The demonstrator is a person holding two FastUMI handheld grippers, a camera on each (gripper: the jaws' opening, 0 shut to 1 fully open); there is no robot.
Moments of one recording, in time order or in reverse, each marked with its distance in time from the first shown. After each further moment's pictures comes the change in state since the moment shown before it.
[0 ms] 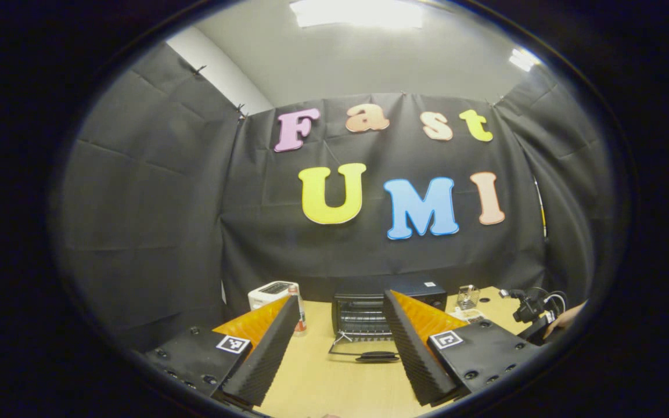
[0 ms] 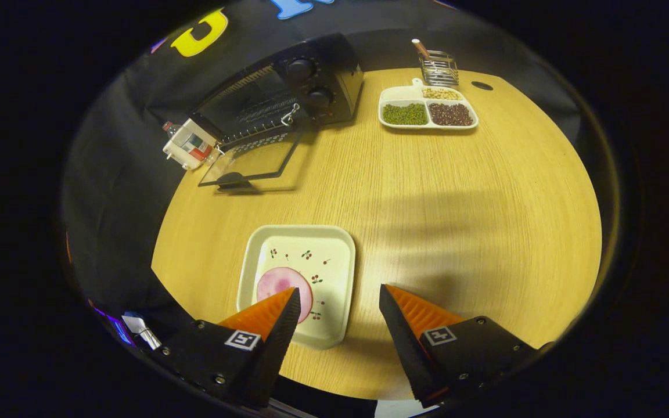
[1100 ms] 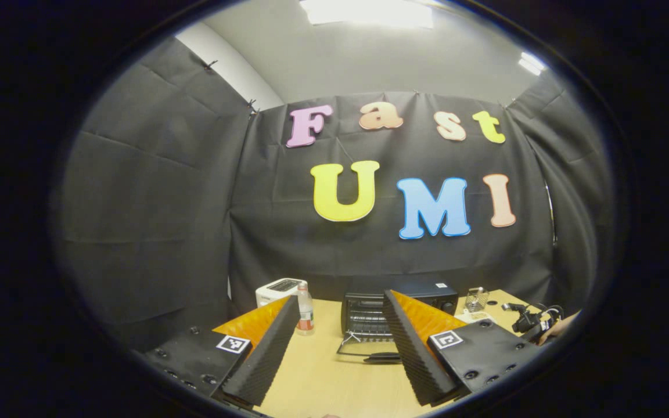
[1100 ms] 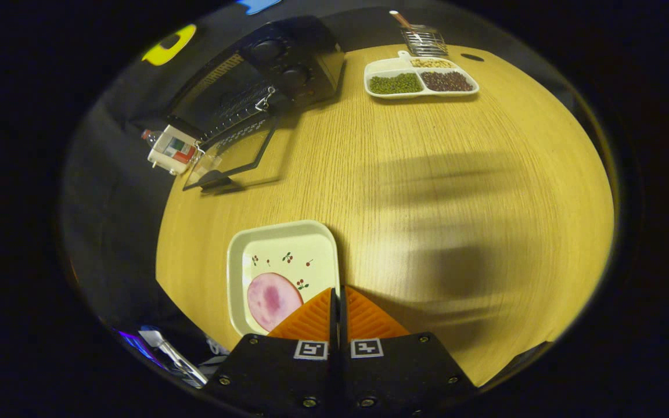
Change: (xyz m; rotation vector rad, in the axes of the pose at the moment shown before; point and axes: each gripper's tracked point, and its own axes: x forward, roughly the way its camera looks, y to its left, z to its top) left arm 0.012 0.020 -0.002 -0.027 0.000 0.034; right arm 0.019 0.005 -0.001 0.185 0.048 0.092
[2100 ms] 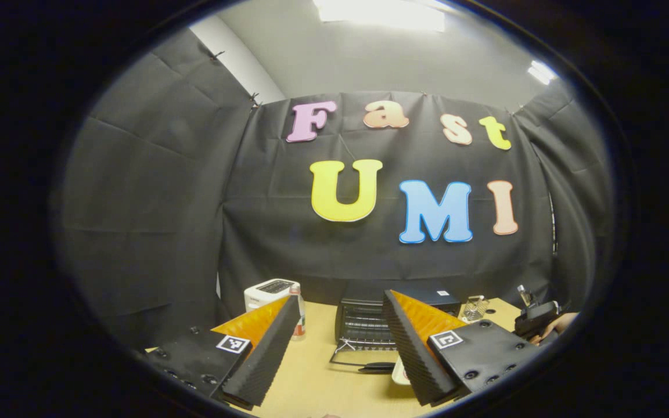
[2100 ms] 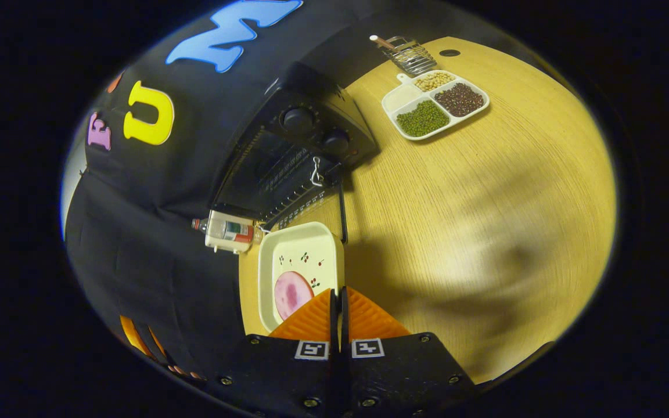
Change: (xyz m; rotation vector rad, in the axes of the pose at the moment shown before) left arm 0.051 0.008 -0.011 -0.058 0.001 -0.020; right arm -0.018 0.102 0.081 0.300 -0.230 0.211
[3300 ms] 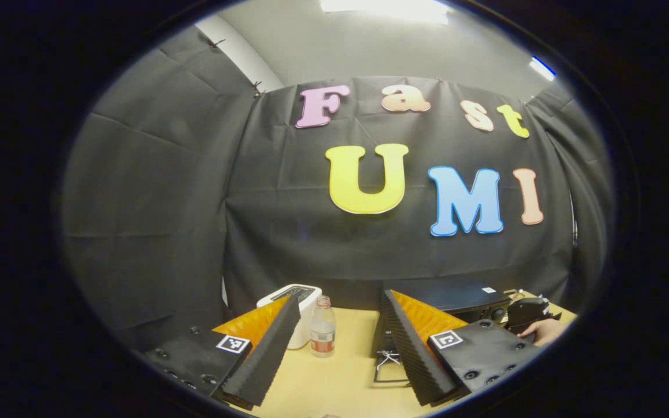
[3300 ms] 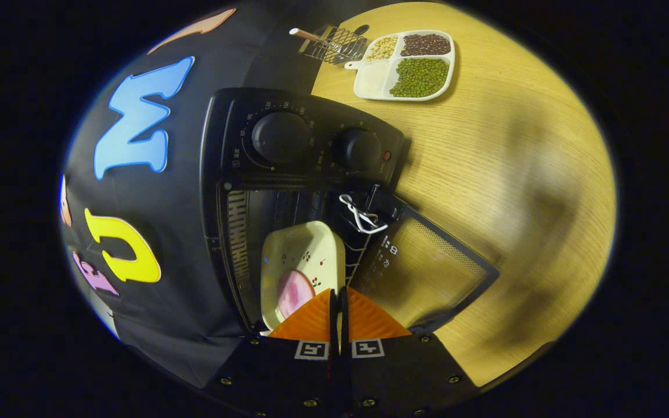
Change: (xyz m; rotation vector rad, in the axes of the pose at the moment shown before) left arm 0.117 0.083 -0.021 0.043 0.029 0.012; right arm 0.140 0.097 0.083 0.610 -0.321 0.101
